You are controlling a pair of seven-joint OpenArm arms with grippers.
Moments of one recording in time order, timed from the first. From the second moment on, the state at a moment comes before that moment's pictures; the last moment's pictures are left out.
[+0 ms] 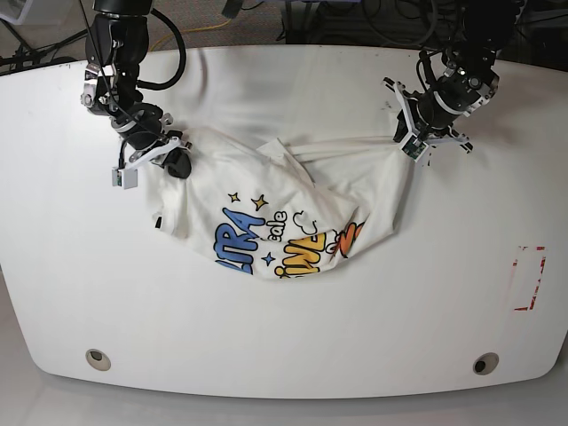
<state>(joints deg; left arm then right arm) 19.9 -22.9 4.0 105.5 -5.5 -22.5 36.4 -12.7 11.2 15.7 89.8 44.4 15.1 -42.5</state>
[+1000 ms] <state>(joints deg) 21.0 -23.3 3.2 106.7 -3.8 -21.5 37.7 -28.1 3.9 16.4 103.2 46.9 13.0 -43.6</state>
